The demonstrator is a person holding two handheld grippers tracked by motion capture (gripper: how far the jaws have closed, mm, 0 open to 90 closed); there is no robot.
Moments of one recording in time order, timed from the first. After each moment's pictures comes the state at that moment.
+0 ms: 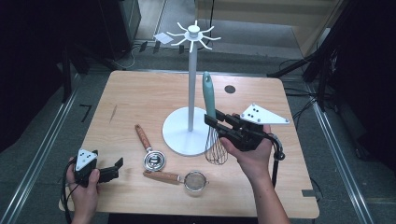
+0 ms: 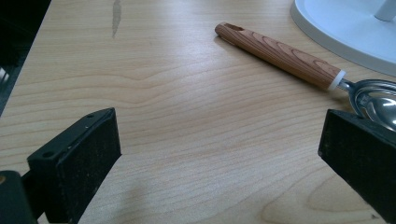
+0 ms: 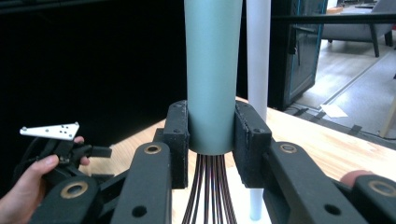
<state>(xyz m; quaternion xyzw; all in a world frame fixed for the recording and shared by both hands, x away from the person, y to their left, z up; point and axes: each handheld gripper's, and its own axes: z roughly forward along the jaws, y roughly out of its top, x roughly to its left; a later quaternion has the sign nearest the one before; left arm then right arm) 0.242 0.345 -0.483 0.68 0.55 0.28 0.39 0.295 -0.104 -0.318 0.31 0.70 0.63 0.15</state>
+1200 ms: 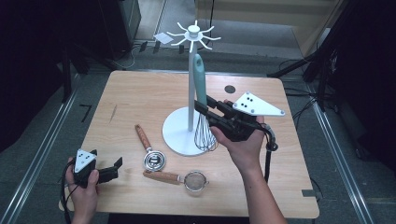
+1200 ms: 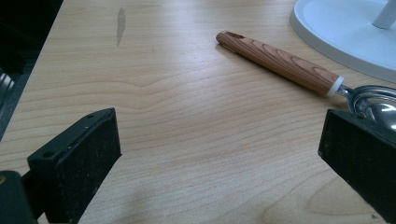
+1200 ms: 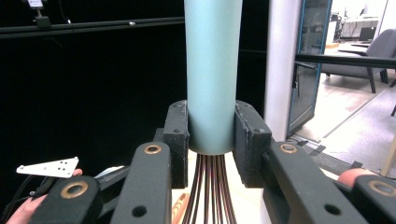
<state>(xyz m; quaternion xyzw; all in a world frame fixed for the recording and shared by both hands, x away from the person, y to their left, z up) 0.239 0.345 -0.483 0.68 0.54 0.30 0.40 0.300 -0.080 -0.287 0.28 0.67 0.66 0.18</state>
